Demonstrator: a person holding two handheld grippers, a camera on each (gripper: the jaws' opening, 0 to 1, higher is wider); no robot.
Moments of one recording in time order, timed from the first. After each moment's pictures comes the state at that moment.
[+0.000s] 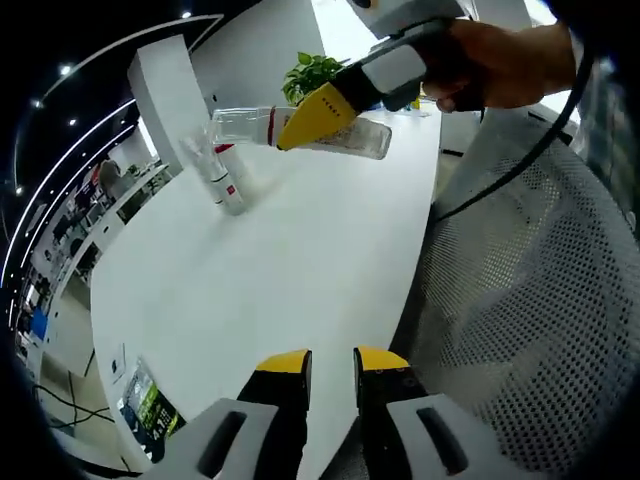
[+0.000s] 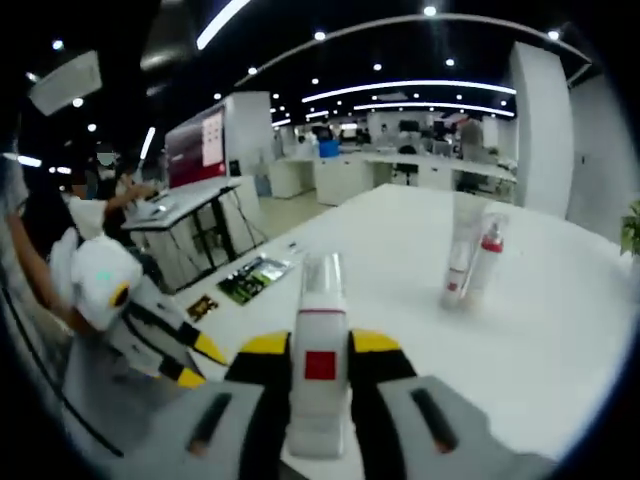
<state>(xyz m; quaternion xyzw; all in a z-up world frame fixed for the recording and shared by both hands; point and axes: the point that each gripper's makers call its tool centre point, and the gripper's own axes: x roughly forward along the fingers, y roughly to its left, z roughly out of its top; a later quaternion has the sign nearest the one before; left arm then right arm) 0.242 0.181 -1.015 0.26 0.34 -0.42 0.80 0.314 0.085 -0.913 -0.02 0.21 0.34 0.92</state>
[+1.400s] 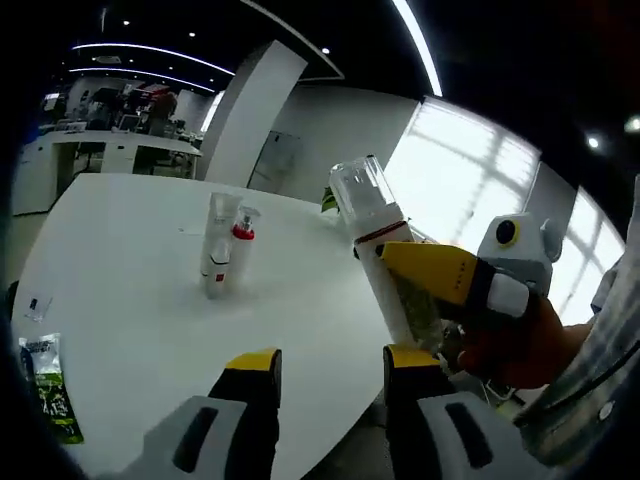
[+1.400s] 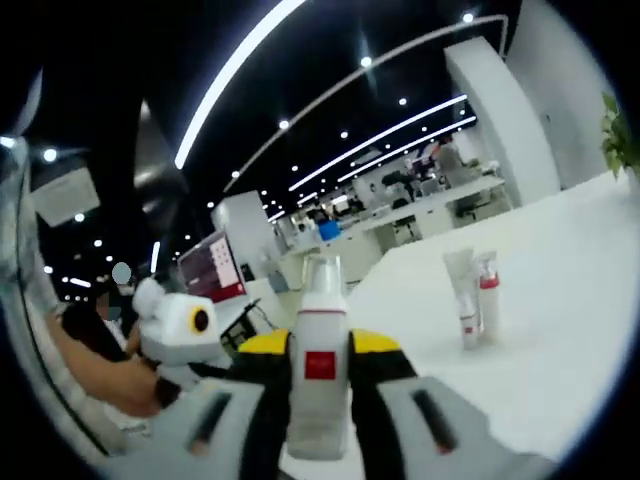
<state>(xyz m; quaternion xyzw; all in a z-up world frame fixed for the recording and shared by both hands) 0.294 0.087 -0.880 -0.15 0.28 -0.43 0.84 0.317 0.079 -0.810 0.18 0.09 0.35 0.92</state>
